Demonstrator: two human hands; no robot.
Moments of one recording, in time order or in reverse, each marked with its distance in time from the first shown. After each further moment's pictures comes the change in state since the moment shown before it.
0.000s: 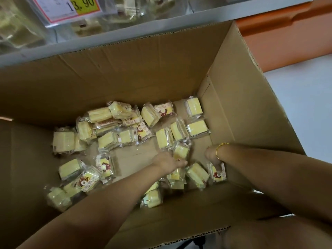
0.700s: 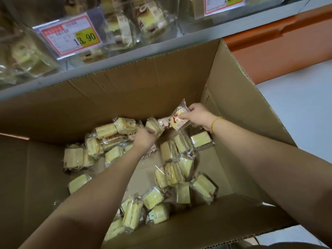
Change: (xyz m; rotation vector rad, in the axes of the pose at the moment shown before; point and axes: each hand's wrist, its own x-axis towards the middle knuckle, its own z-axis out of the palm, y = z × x) left_hand 0.018 -0.027 -0.101 -0.516 0.518 -0.009; right_hand -0.057 0.029 -0.123 1.452 0.847 -0.049
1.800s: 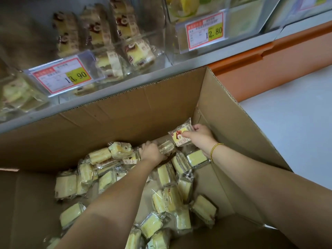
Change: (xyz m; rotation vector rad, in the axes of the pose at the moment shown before) left_hand 0.048 0.017 0.038 0.590 -0.039 0.105; right_hand -0.028 0.002 -0.008 0.358 0.233 0.156
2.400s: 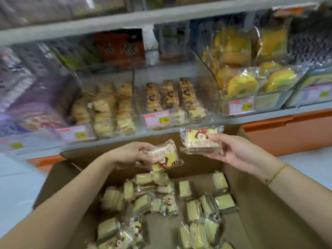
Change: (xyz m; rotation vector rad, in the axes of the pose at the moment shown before) left_hand -0.168 -0.106 -0.249 -0.992 -0.317 0.232; right_hand -0.161 -0.140 -0.049 0.511 -0.556 -0.159
